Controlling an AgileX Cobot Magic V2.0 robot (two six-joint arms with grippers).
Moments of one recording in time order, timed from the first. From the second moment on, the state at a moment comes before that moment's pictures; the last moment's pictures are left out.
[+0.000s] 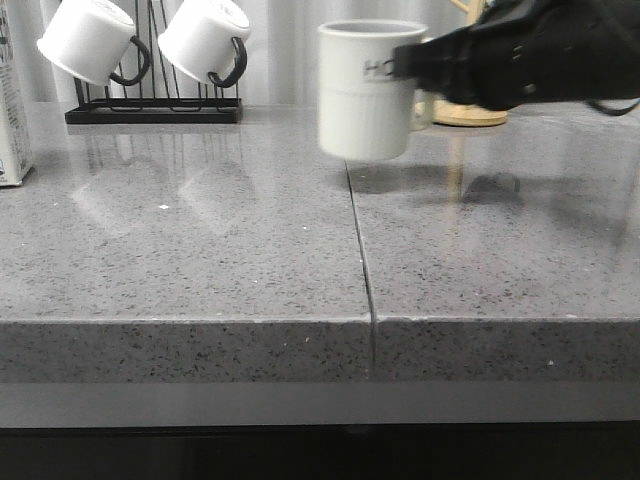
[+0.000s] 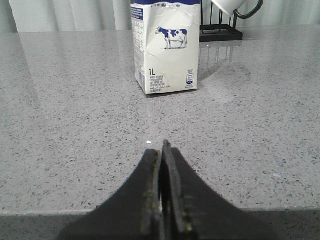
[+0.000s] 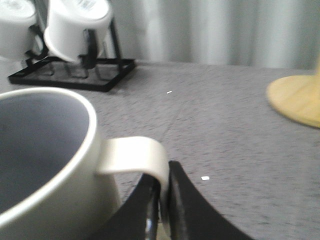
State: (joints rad) left arm -0.03 0.00 0.00 0.01 0.22 0.05; right arm 0.33 1.72 -0.85 -0.10 -0.69 0.19
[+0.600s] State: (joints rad) left arm -0.03 0.00 0.00 0.01 0.22 0.05; right arm 0.35 1.80 -0.89 -0.10 -0.68 0.19
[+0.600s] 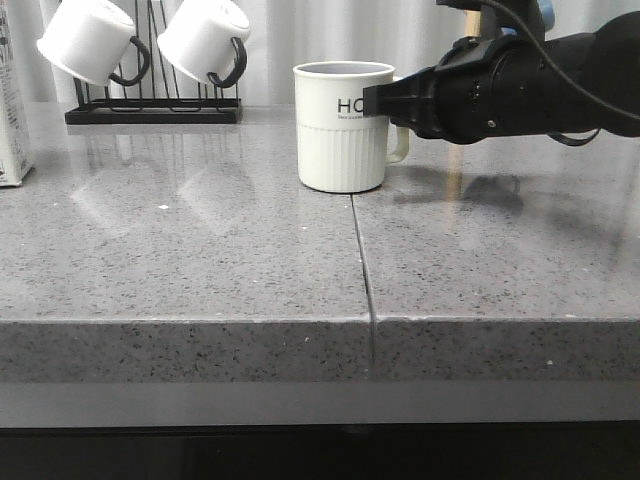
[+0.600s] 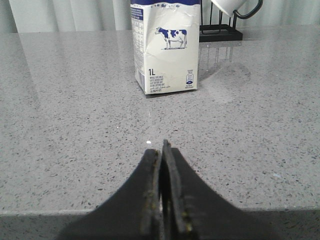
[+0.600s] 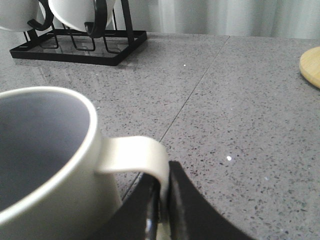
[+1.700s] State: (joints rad) left arm -0.03 0.00 0.00 0.01 0.22 0.05; right arm 0.35 1.34 -0.54 -0.10 -0.54 0.19
